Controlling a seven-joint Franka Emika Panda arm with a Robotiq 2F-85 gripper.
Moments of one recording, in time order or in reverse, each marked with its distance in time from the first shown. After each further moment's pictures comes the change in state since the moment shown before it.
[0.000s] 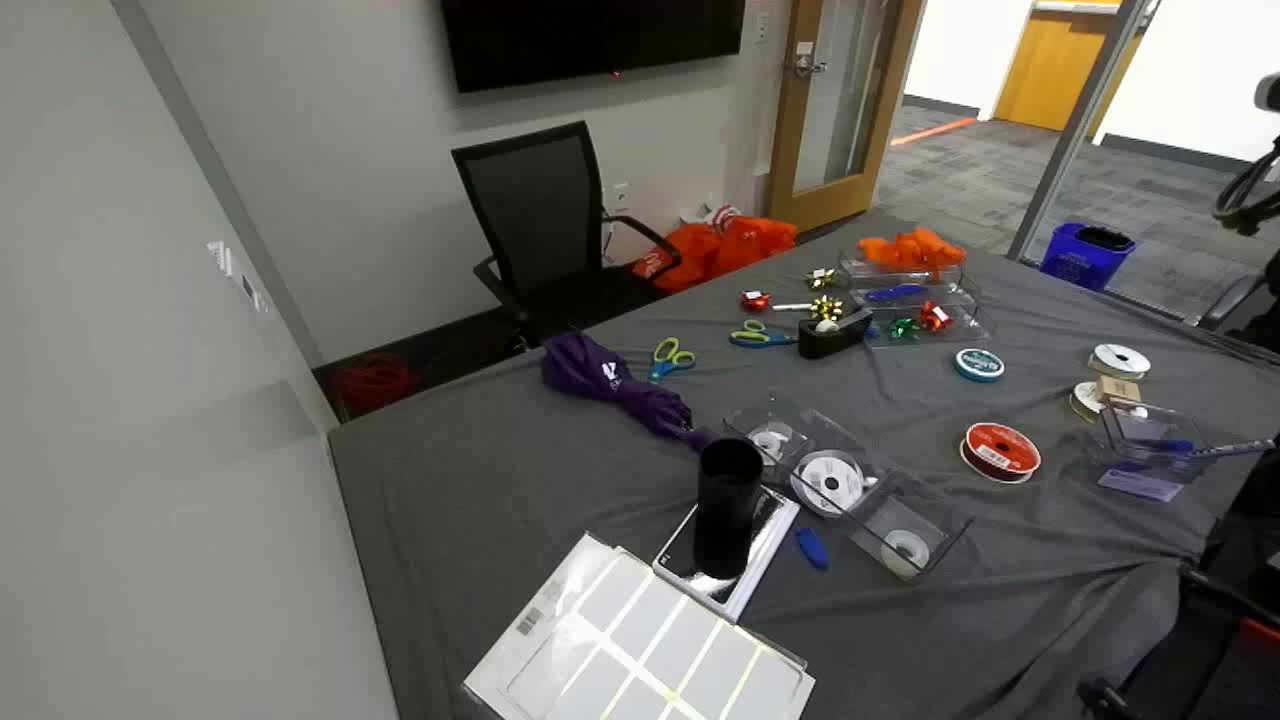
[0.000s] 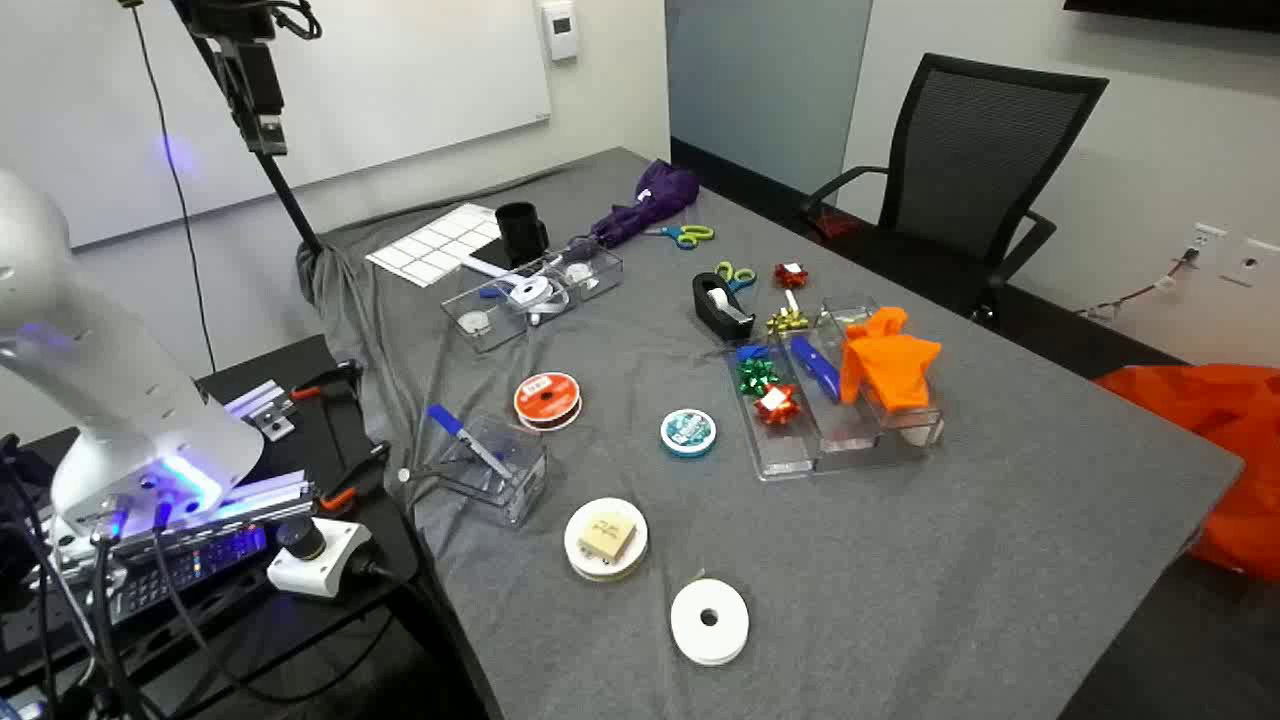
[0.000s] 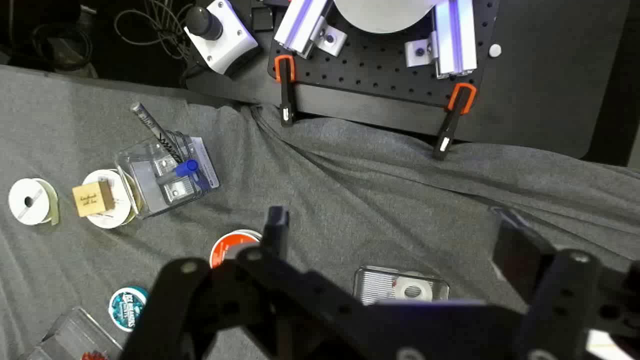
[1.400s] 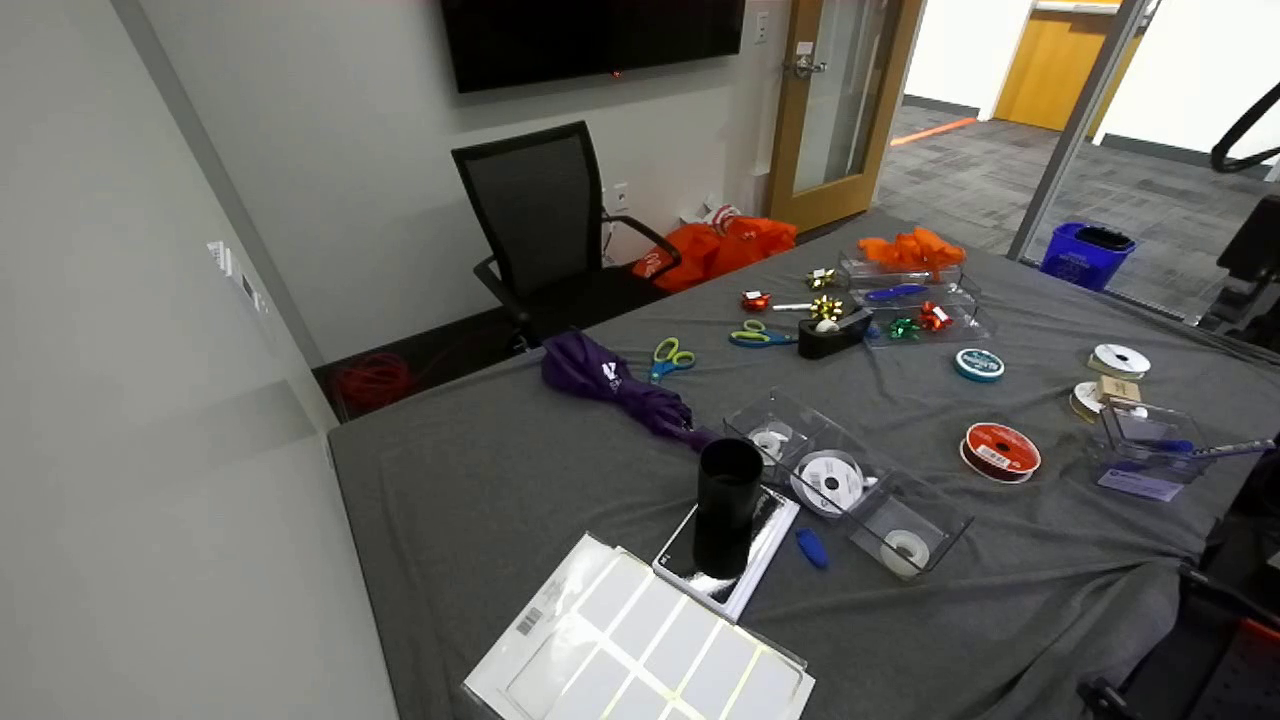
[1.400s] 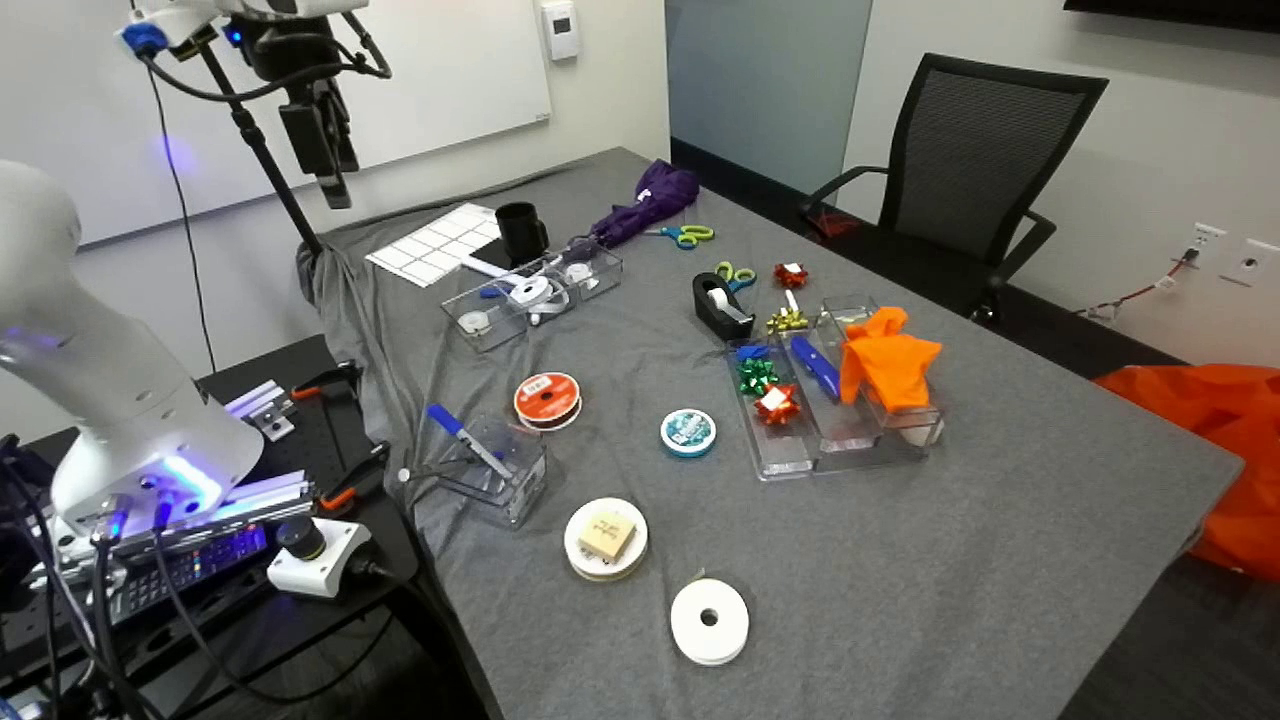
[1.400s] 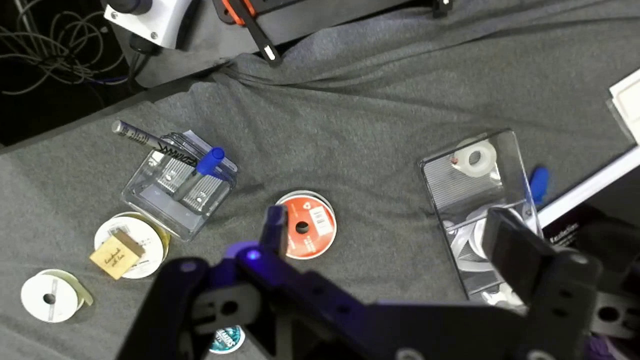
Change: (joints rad) arm -0.183 0.012 -0.301 -0.073 0.006 0.280 0.104
